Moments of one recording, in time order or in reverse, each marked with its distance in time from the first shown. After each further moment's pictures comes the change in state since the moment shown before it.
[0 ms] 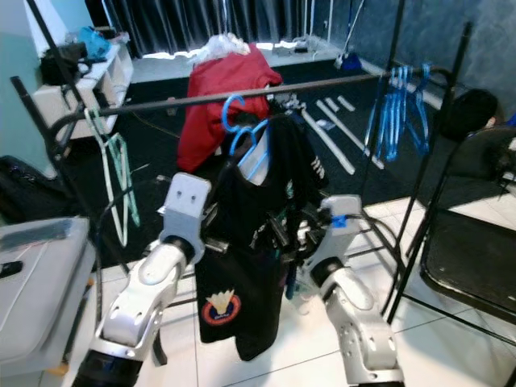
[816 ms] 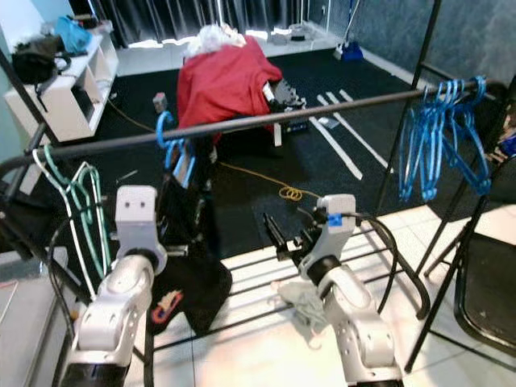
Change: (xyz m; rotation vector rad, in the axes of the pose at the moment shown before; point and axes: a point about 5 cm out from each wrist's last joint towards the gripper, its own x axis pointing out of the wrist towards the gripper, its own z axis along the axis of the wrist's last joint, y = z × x) left arm -0.018 0.045 -0.029 -0.141 0.131 0.299; right arm -0.002 -0.005 0.001 -0.011 0.003 -0.014
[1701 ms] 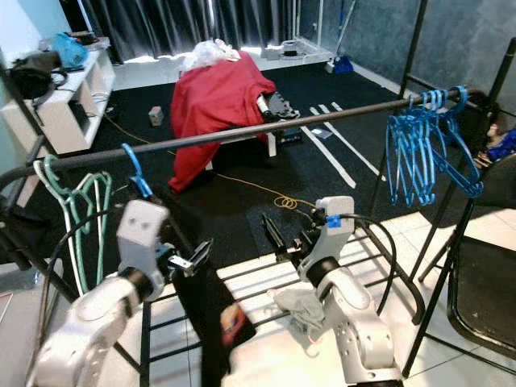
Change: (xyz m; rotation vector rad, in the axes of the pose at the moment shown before) left arm -0.041 0.027 0.019 -0.074 -0.158 -0.472; right arm -0.002 -0.005 0.001 -0.002 0.005 -0.013
